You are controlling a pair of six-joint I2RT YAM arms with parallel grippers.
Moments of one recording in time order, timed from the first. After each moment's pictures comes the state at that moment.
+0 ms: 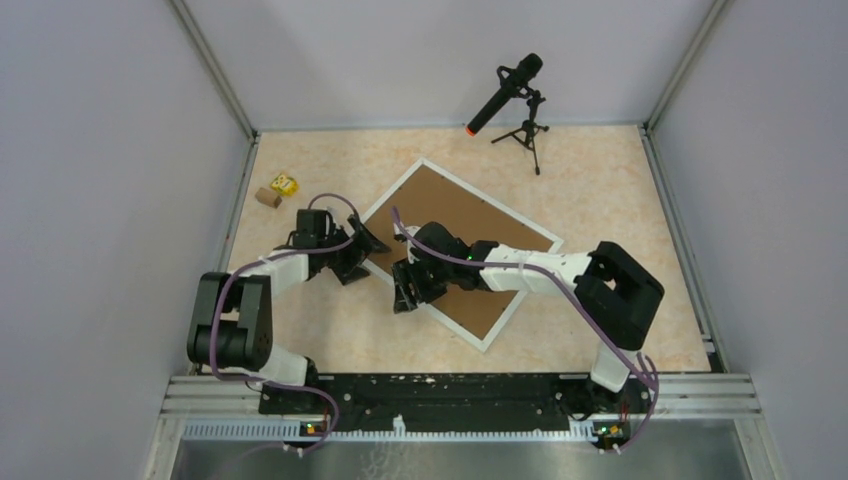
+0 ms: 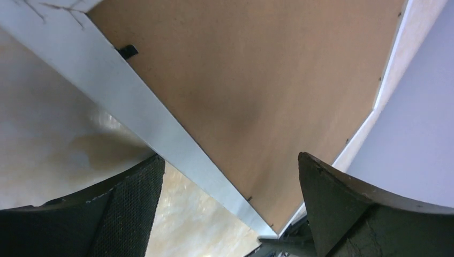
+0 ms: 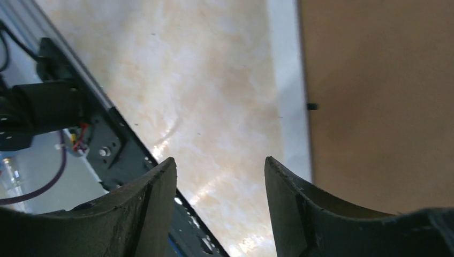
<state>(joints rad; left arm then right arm) -0.08 1.46 0.61 -0.03 0.49 -0.84 1.00 1.77 1.14 -0.25 -0.24 0.49</state>
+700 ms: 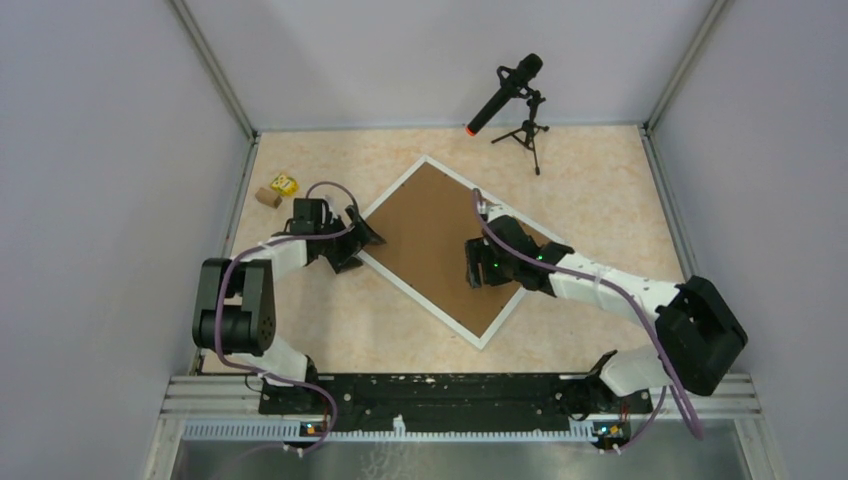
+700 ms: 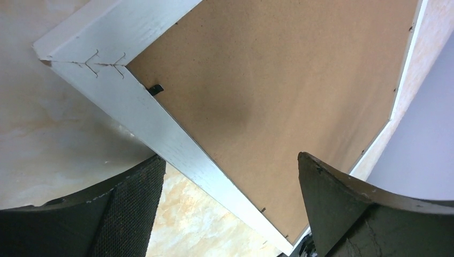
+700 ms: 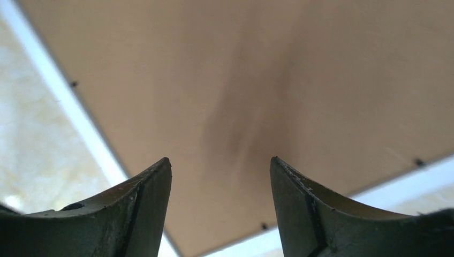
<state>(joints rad) -0.05 1.57 0.76 -0.11 0.46 -0.71 0.80 1.41 0.87 -0.32 0.11 0.45</state>
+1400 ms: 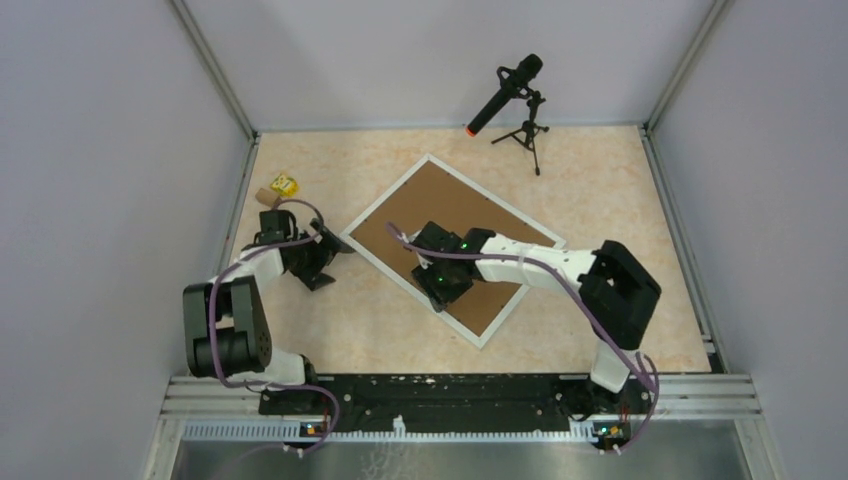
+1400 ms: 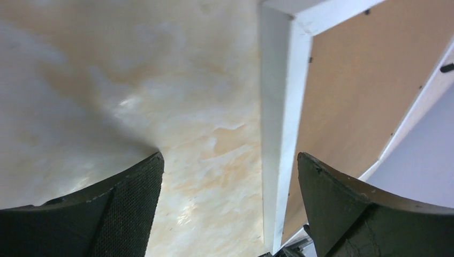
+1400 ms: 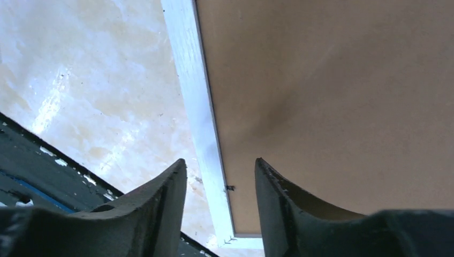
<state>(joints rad) 0.13 1.49 0.73 -0.28 0.46 -0.73 0.99 1.75 1.26 -0.67 0.00 0.26</state>
